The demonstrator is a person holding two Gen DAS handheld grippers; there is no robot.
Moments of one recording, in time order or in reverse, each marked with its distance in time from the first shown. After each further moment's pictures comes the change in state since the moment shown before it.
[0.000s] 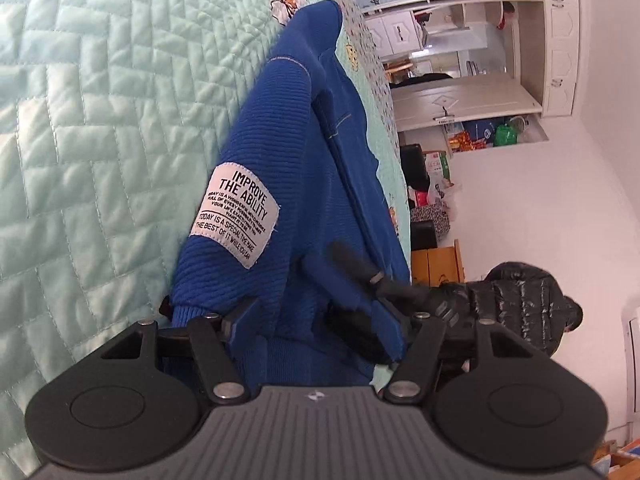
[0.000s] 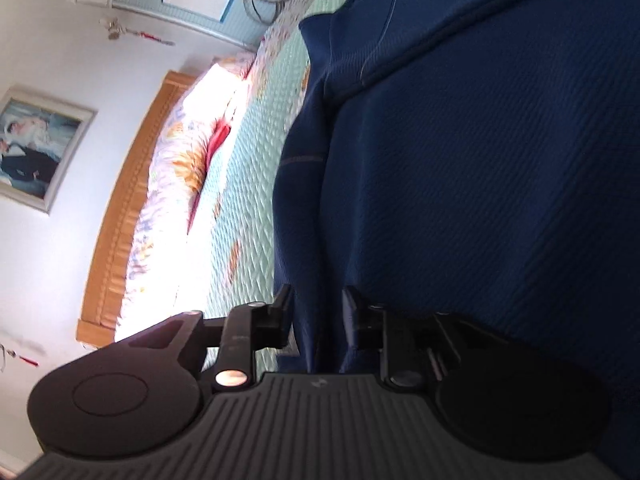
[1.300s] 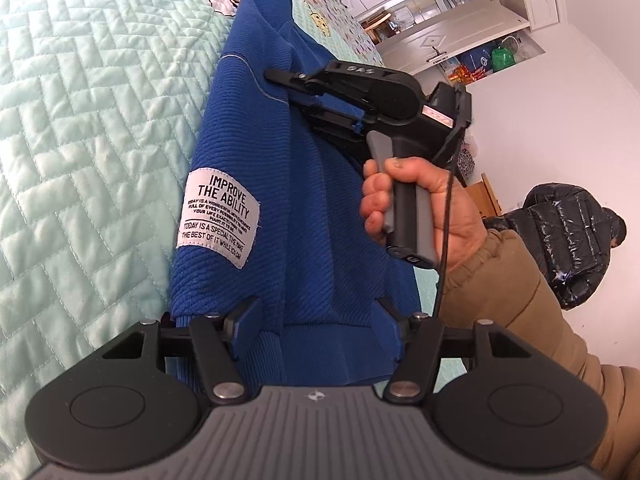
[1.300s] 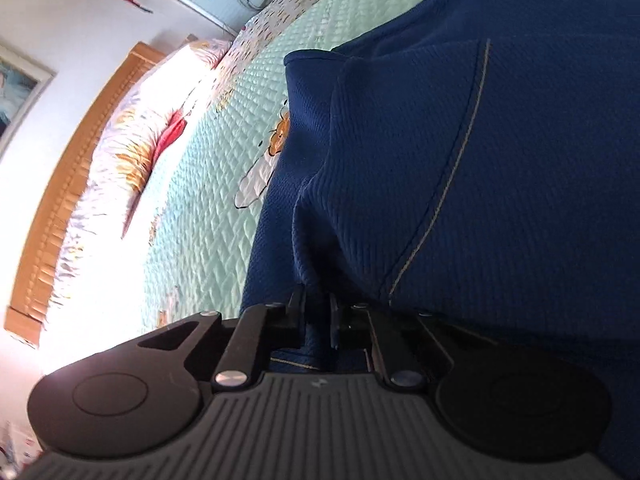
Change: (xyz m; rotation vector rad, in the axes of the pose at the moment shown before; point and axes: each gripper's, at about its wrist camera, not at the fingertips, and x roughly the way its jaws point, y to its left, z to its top) left arm 0.010 -0.034 -0.010 0.259 0.070 0.123; right arm 0.101 0.025 0.118 -0.151 0.038 -0.183
